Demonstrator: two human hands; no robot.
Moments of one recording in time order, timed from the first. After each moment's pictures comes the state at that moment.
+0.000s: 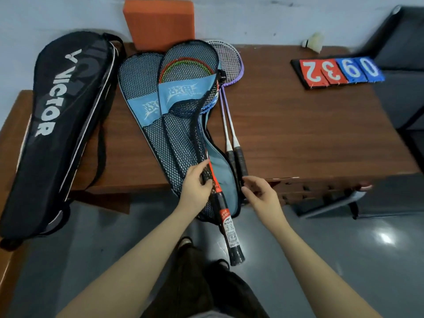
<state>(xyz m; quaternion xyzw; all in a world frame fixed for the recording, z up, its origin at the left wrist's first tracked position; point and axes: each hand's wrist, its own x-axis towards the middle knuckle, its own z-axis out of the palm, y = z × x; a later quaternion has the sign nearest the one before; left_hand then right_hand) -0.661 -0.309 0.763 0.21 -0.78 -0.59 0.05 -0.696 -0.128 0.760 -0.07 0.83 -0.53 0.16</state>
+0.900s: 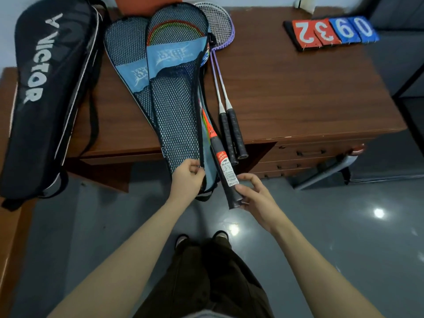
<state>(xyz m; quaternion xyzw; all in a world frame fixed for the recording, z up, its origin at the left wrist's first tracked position) -0.590 -0.297 0.747 0.30 -0.77 -0.56 0.01 -0.606 -0.106 0.764 0.08 0.62 -0.68 0.38</state>
